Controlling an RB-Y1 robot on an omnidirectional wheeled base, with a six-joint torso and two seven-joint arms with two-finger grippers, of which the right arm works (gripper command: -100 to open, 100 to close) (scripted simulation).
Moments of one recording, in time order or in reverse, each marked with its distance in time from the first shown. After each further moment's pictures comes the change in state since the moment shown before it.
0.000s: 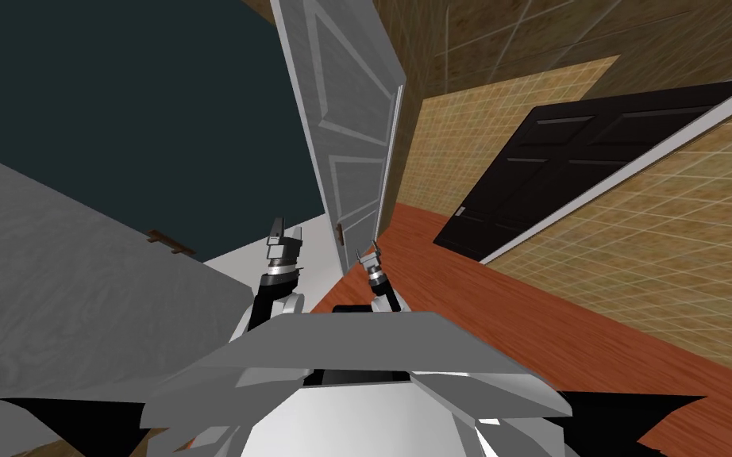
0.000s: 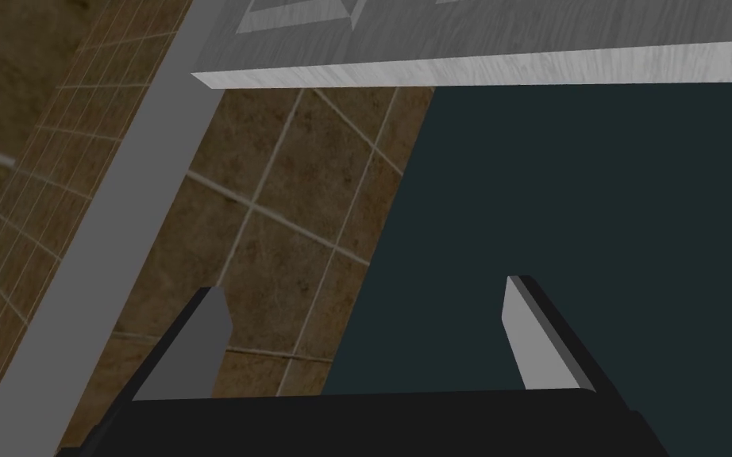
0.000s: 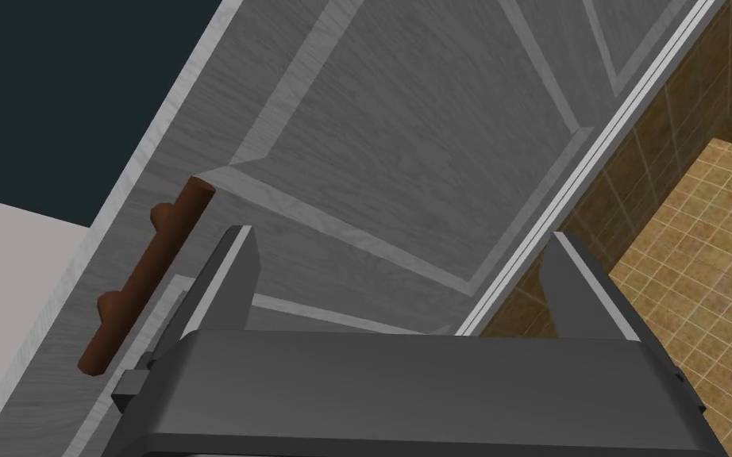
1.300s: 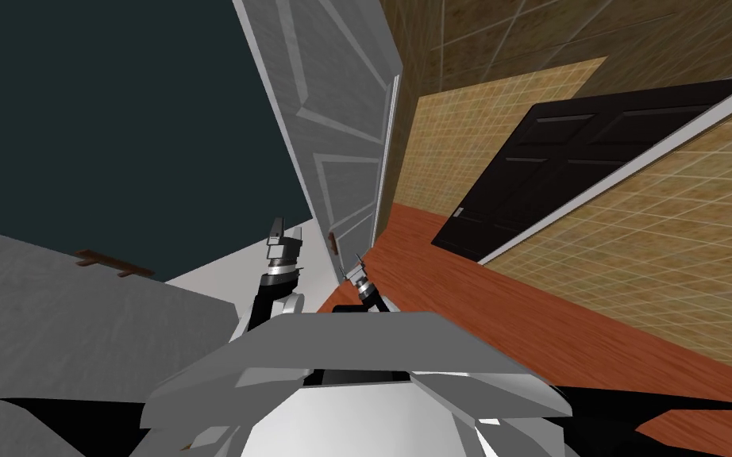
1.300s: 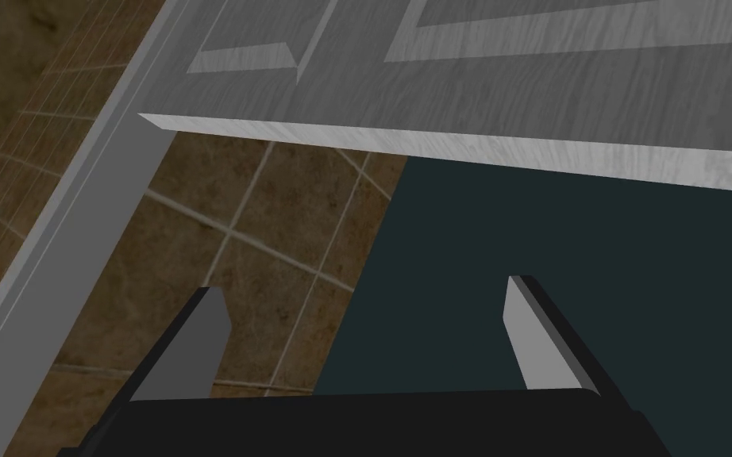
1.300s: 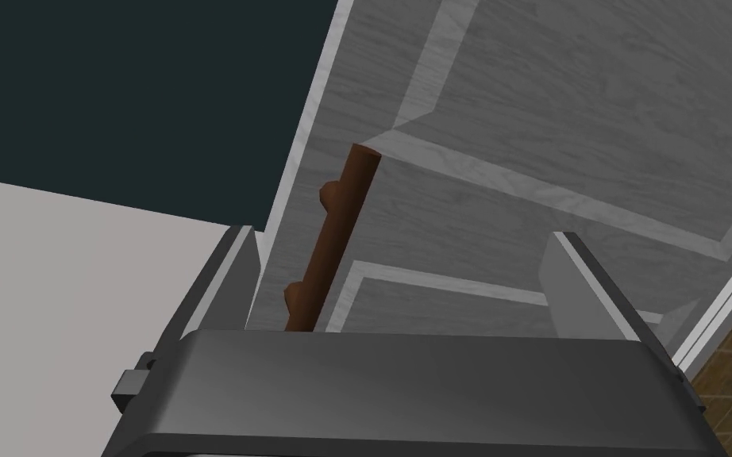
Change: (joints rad) arm -0.112 -0.027 0.213 0.267 -0.012 -0.062 -0.319
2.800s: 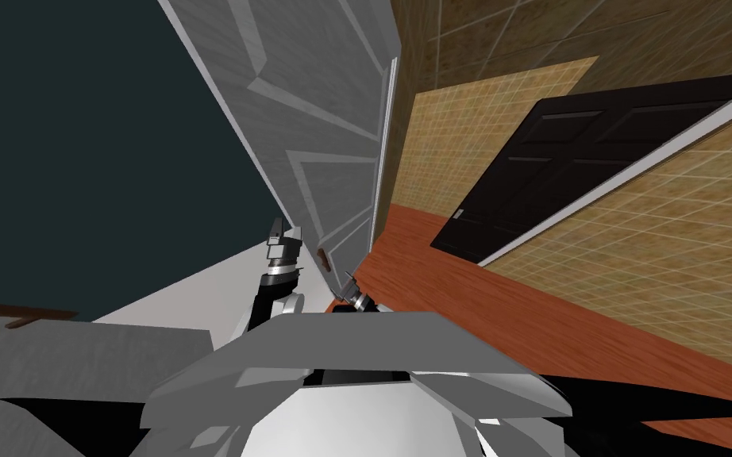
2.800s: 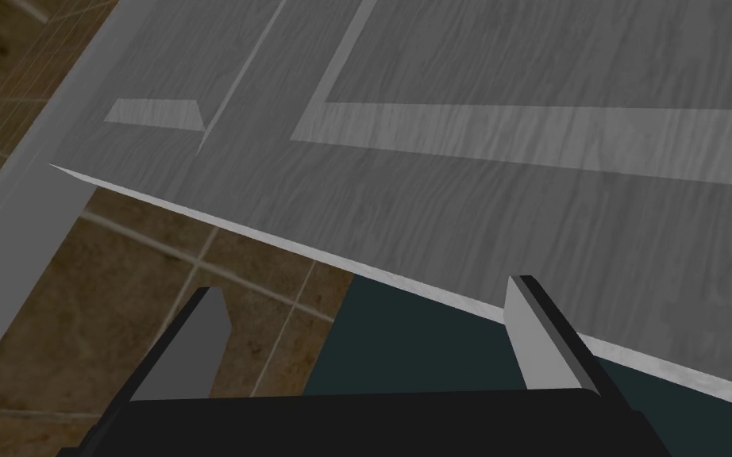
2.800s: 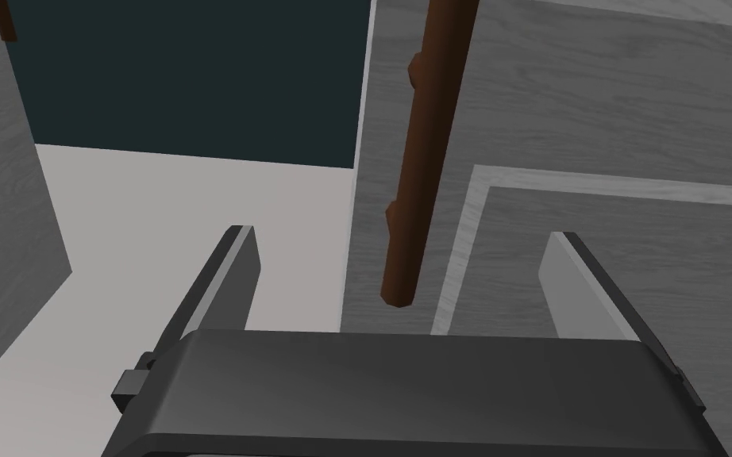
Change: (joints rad) arm -0.128 -0.021 0.236 0.293 -0.013 -0.059 -0.346
